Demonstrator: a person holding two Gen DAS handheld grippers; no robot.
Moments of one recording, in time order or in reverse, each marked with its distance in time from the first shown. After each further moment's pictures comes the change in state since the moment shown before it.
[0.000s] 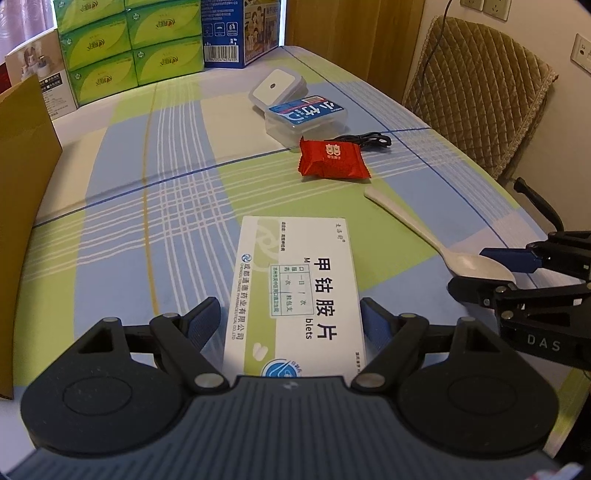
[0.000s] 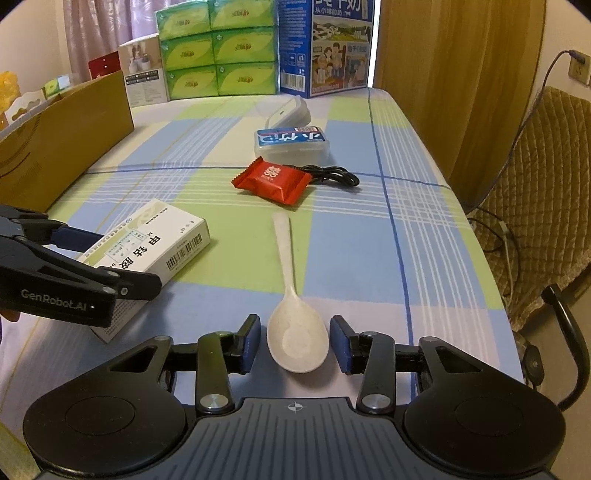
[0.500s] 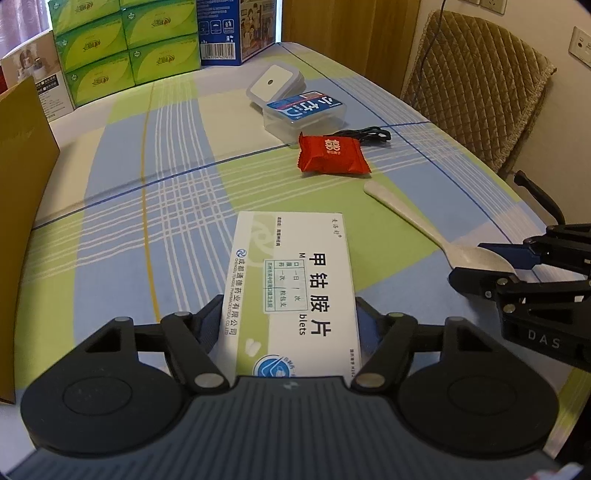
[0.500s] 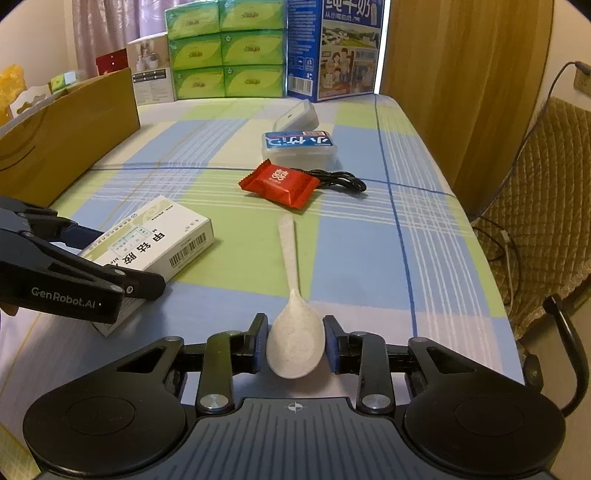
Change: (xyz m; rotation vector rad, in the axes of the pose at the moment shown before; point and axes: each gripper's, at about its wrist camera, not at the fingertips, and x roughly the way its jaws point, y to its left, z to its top) left arm 0.002 0.000 -0.001 0.021 0.012 -0.001; right arm 0.002 0.003 0.000 -0.029 -0.013 0.000
